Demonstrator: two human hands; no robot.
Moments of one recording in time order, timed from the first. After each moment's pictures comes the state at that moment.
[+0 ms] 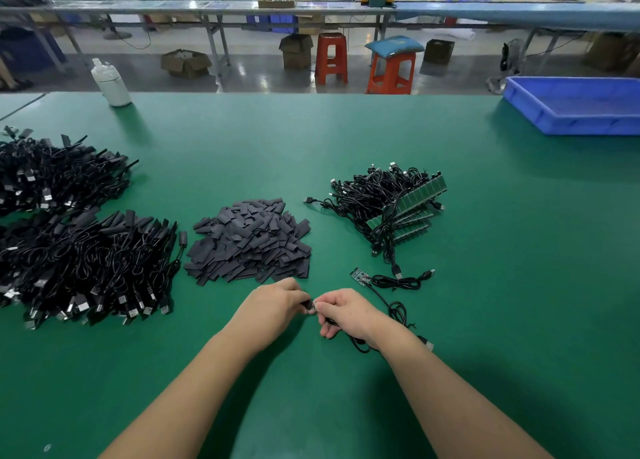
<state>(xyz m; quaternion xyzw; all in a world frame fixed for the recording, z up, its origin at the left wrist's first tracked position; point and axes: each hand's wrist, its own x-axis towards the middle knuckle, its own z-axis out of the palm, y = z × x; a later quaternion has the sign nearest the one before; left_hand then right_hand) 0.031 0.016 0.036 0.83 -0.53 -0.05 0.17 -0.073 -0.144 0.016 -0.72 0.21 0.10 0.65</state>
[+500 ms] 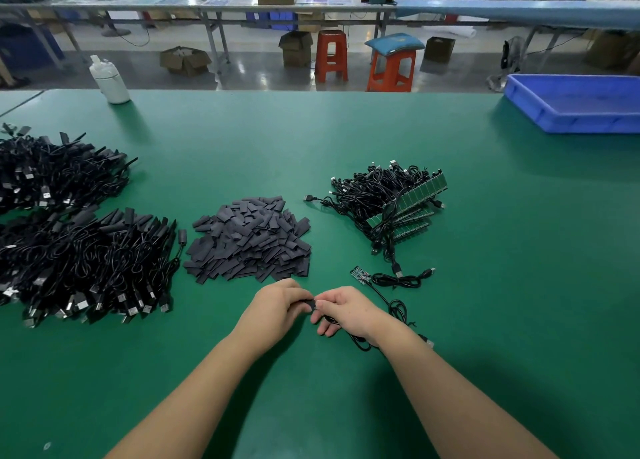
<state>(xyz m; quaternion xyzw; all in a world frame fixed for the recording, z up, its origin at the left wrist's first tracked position) 0.023 0.012 0.029 0.84 -0.46 -0.09 0.28 -0.073 -0.143 0.018 -0.71 0.20 0.10 0.67</state>
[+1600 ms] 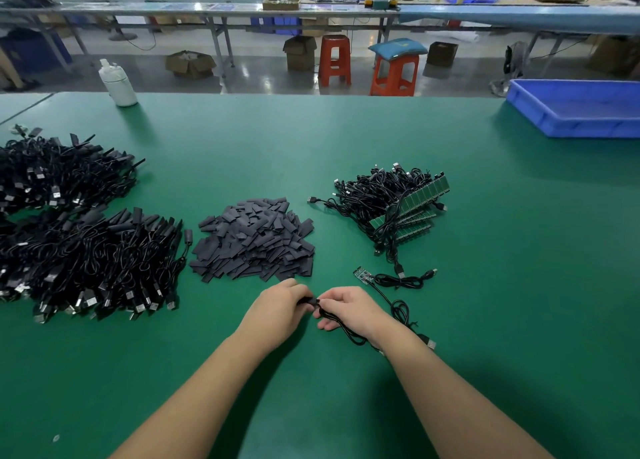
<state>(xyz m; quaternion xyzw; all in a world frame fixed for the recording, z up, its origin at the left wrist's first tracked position) 0.019 0.010 0.028 0.87 -0.43 -0.09 0.21 -0.076 -0.141 0.020 -0.68 0.23 0.06 0.69</state>
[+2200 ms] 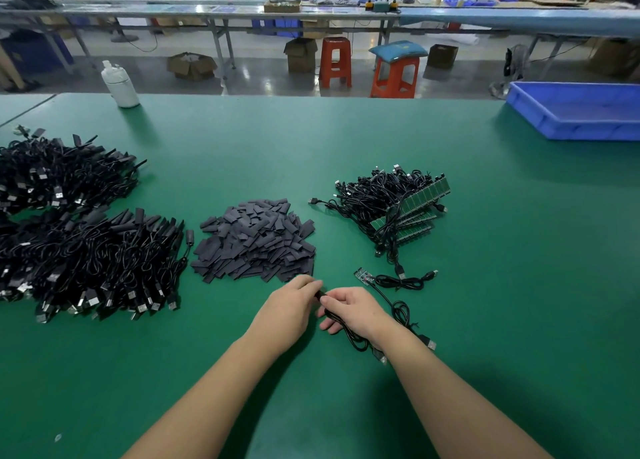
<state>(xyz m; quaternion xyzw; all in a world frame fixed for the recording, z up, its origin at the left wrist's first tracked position) 0.013 0.000 0.021 0.86 -0.46 -0.04 0.22 -0.081 -0.140 0.026 -0.68 0.22 0.04 0.69</state>
